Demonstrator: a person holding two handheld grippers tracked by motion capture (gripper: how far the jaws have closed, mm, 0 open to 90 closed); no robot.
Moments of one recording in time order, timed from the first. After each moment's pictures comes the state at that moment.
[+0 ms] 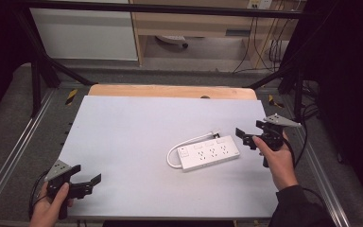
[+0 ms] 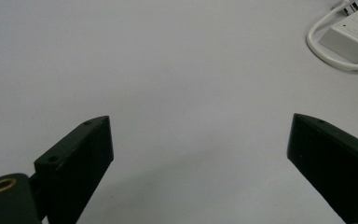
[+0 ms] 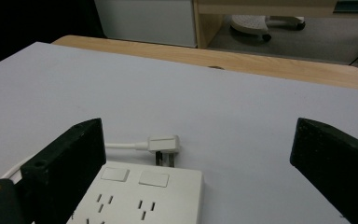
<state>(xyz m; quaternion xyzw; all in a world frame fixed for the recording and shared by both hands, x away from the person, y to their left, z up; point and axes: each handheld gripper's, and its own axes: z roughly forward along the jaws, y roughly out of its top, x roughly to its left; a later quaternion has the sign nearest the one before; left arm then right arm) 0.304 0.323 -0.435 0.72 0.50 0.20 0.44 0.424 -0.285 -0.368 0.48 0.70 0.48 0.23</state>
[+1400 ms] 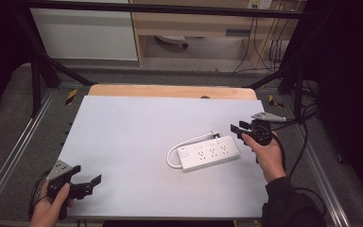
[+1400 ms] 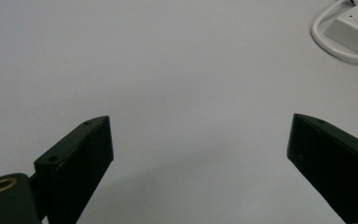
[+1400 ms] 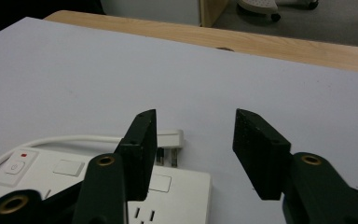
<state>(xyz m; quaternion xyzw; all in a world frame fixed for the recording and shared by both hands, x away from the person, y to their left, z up) 0.305 0.323 -0.436 0.73 0.50 0.20 0.43 0.448 -0.266 -0.383 0.48 0.72 0.45 0.21</state>
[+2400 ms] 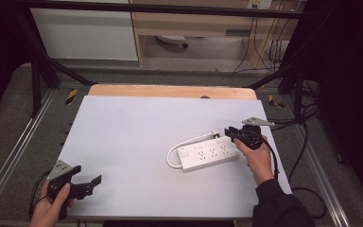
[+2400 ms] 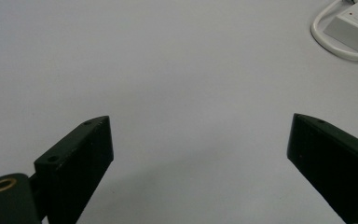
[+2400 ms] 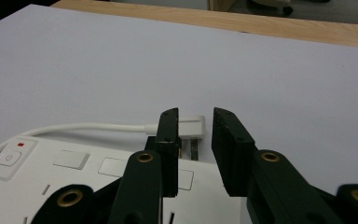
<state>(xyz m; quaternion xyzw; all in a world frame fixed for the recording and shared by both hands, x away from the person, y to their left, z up) 0.305 0.323 -0.437 0.73 0.49 0.20 0.43 0.450 -0.248 -0.412 0.47 0.73 0.46 0.20</state>
